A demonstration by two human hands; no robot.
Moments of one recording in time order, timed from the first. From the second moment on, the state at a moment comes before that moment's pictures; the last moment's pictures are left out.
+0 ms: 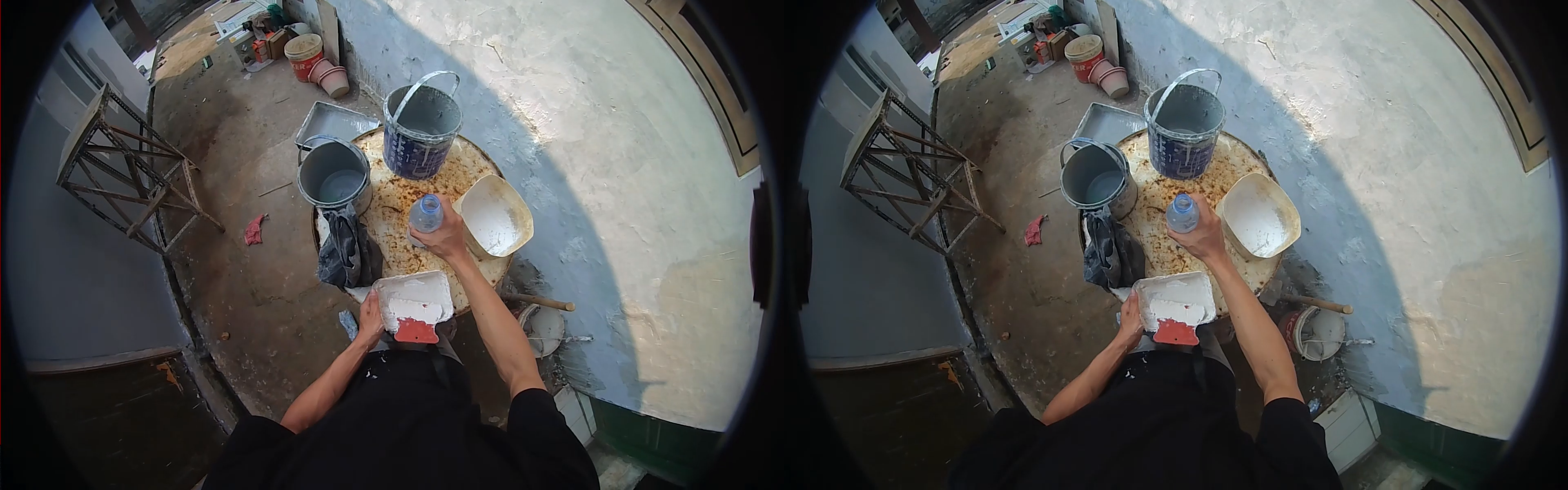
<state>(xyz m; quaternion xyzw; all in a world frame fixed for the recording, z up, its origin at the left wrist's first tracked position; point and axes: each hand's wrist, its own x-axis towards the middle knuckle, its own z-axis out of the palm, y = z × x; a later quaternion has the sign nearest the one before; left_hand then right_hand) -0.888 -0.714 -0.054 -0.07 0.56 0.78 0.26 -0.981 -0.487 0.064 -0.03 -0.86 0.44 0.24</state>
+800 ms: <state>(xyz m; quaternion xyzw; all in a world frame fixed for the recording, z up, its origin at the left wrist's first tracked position) -0.868 -0.662 -0.015 0.05 0.52 0.76 0.39 -0.723 -0.539 0.124 -0.06 -0.99 0.11 0.02</state>
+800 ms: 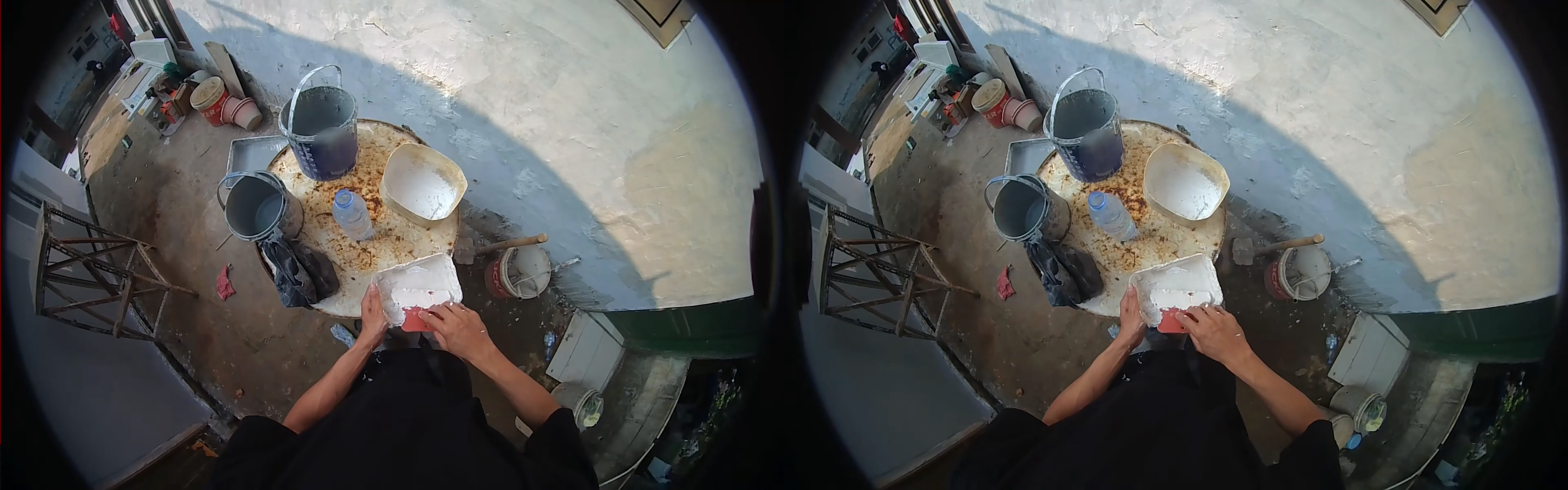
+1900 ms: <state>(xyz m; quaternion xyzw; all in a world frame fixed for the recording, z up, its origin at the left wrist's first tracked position) -0.572 -0.442 0.005 0.23 0.43 0.66 0.58 -0.370 -0.370 0.163 -0.22 -0.97 0.05 0.12</state>
